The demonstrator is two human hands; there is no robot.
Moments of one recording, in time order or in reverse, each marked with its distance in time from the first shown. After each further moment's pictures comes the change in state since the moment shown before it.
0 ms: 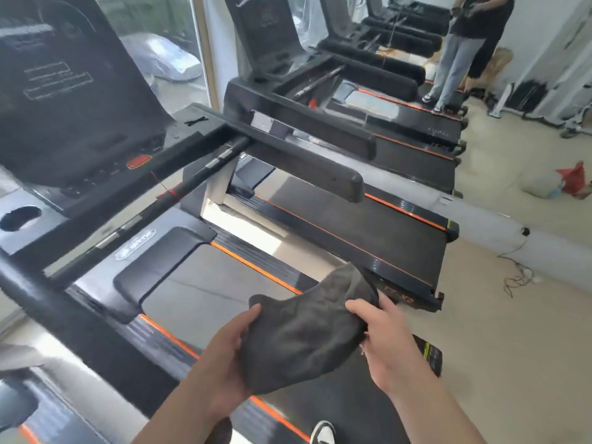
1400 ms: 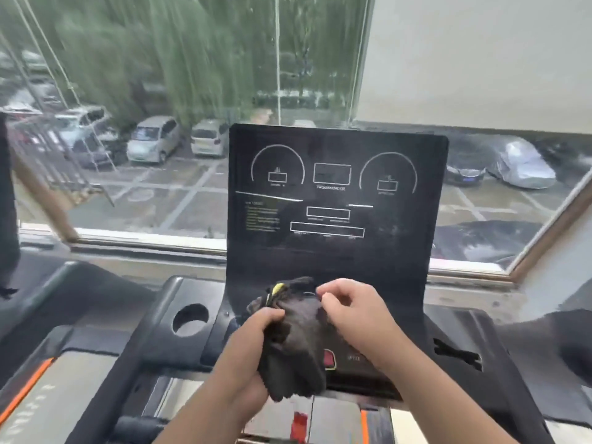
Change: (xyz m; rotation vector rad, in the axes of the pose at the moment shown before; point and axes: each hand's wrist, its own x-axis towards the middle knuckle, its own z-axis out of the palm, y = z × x) left_hand 0.197 0.526 -0.066 -0.682 0.773 0.781; right_hand 0.405 -0.196 0.658 -0.979 -1.297 -0.667
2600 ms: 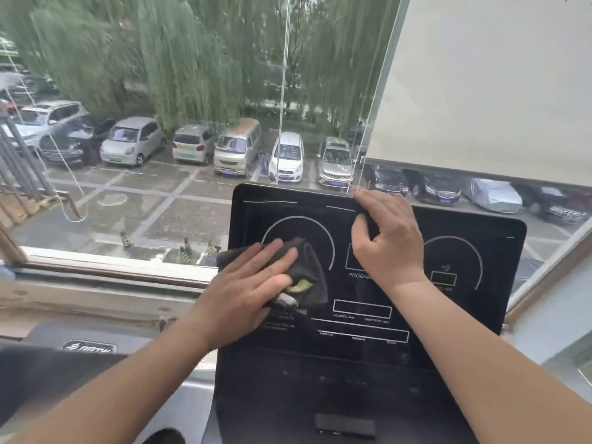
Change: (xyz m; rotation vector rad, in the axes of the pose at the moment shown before) left_hand 0.244 0.227 -0.010 1.799 -0.117 1.837; right_hand 0.300 -0.086 -0.028 -0.446 0.635 -0.616
